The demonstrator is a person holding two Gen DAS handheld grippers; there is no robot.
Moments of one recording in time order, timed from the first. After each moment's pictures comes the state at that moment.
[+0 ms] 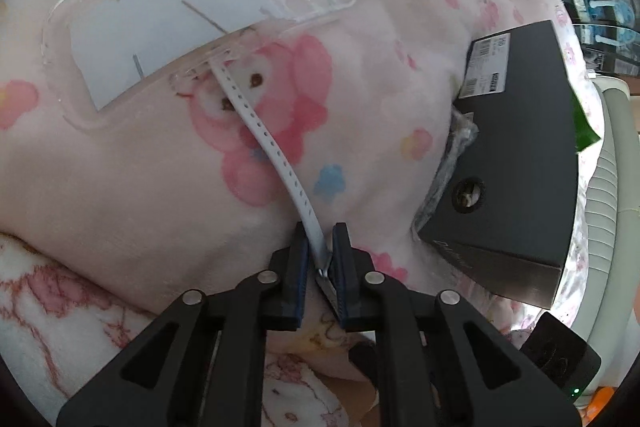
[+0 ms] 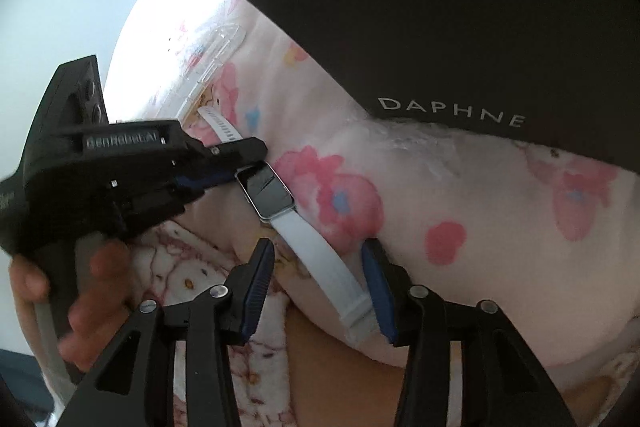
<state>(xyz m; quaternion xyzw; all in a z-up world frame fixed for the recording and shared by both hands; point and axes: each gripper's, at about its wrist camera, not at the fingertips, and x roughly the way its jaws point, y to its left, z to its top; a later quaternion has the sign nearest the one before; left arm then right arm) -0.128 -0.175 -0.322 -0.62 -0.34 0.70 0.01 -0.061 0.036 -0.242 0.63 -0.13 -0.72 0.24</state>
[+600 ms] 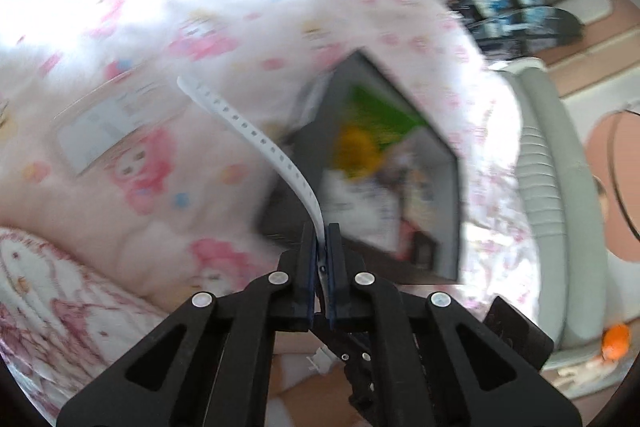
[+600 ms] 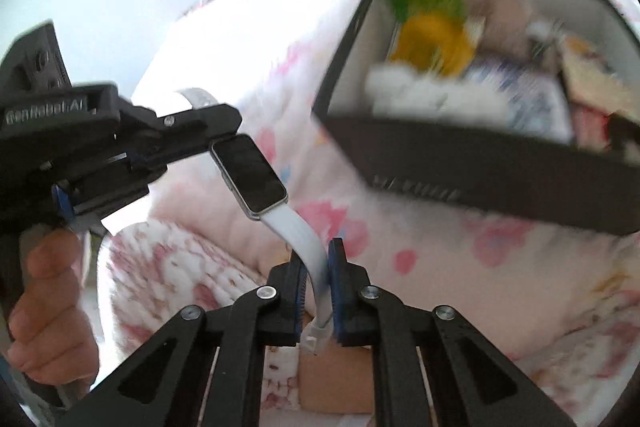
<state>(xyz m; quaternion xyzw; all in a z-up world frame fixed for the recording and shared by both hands) -0.115 -0.098 -0.162 -0.50 -0.33 0.79 0.12 -0.027 0.061 -0.152 0.53 -0.11 -0.80 0.24</state>
